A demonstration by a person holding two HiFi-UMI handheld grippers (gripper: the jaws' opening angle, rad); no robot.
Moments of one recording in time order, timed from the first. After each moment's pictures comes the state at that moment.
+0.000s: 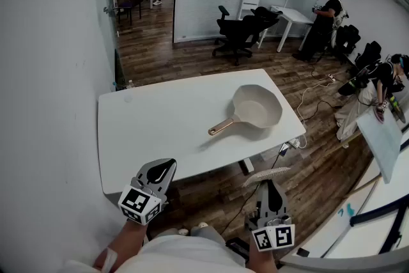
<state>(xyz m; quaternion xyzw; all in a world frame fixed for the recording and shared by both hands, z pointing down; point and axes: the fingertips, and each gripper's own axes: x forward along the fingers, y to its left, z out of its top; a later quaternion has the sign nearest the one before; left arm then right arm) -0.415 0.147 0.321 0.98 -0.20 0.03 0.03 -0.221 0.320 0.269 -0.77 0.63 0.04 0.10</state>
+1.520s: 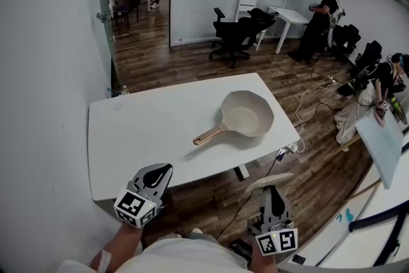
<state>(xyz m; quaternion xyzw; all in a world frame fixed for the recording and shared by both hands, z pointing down) -0.346 0.143 0.316 0.98 -0.19 0.04 0.03 -0.135 0.326 0.265 -0.77 0.63 0.03 0.12</state>
